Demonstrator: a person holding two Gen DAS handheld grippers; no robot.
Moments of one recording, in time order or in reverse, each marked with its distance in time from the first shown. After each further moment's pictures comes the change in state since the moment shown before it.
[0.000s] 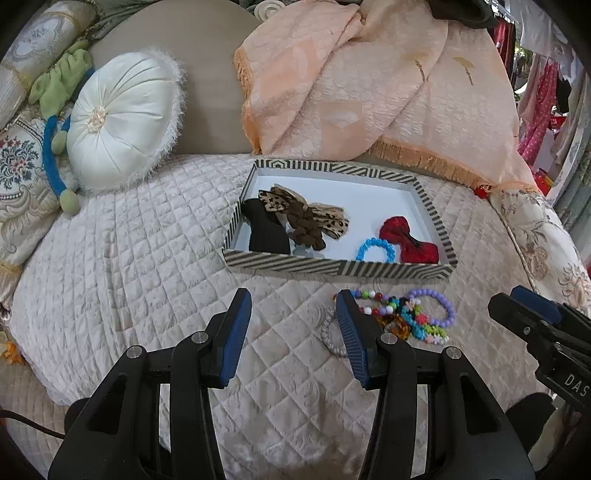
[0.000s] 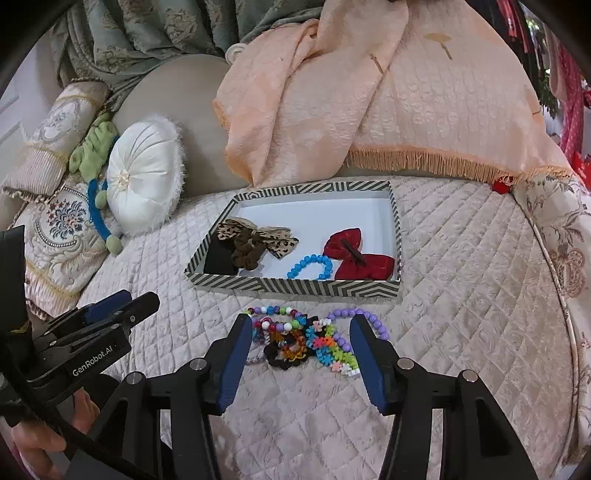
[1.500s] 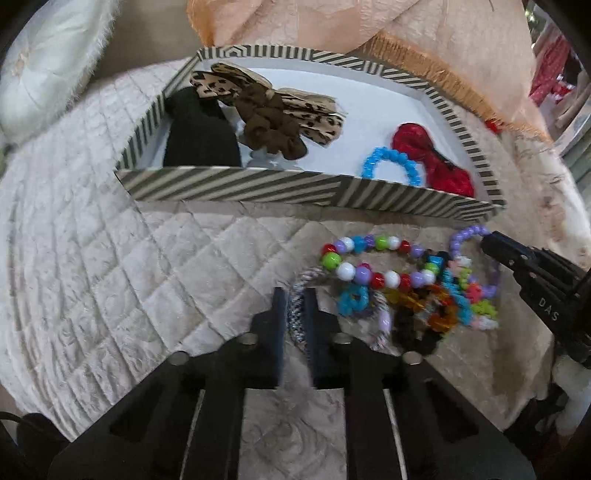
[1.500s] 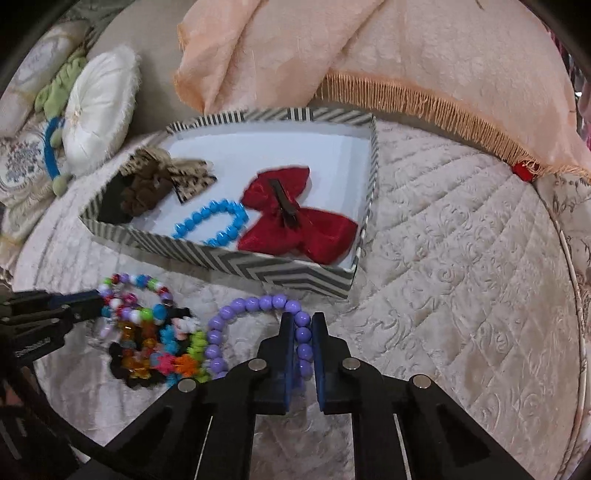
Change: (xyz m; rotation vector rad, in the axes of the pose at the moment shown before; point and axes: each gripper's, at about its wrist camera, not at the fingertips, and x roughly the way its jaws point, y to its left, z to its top) left arm 0.137 -0.014 -0.017 0.012 0.317 -0.135; right arm 0.127 -0.075 0.000 -0.128 0.138 -0.078
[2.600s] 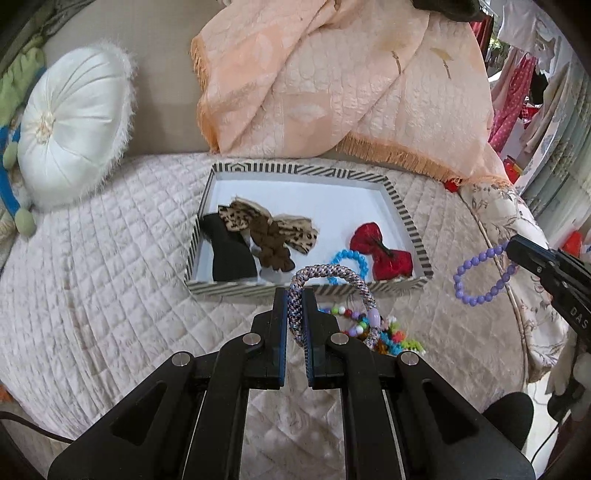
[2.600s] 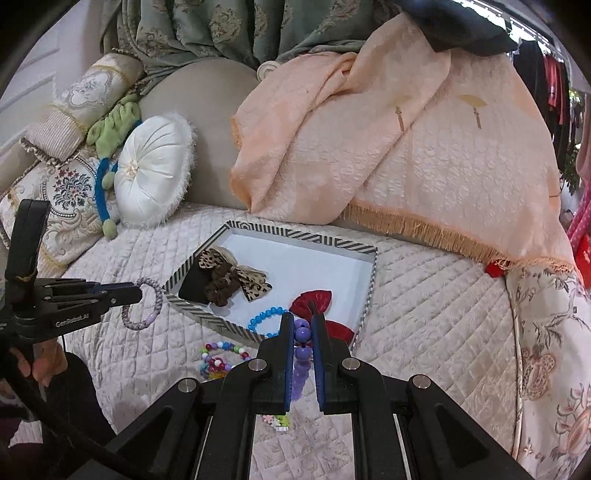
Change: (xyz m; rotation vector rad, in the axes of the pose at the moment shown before) left arm -0.125 -0.005 0.031 0.065 -0.248 -0.002; right arm -0.141 0.032 0.046 -0.102 -0.225 0.036
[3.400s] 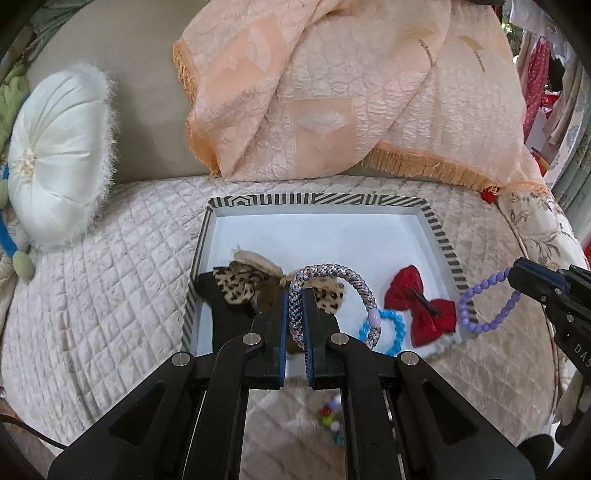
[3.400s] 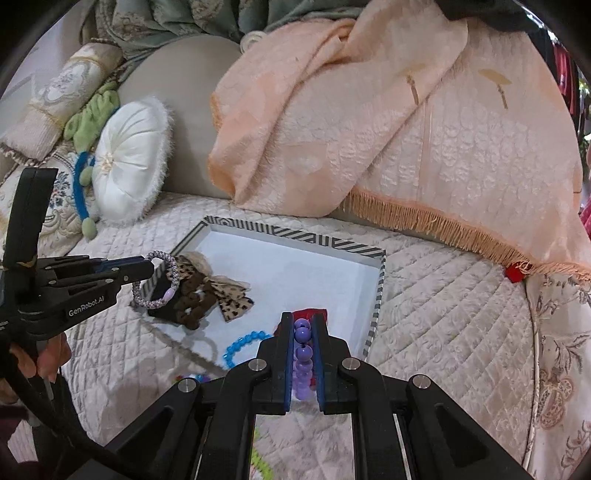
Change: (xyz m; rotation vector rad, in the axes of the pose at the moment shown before) left arm 0.082 -0.002 0.070 0.038 0.013 0.092; right arm 0.094 -0.028 0.040 0.023 0.100 -0.007
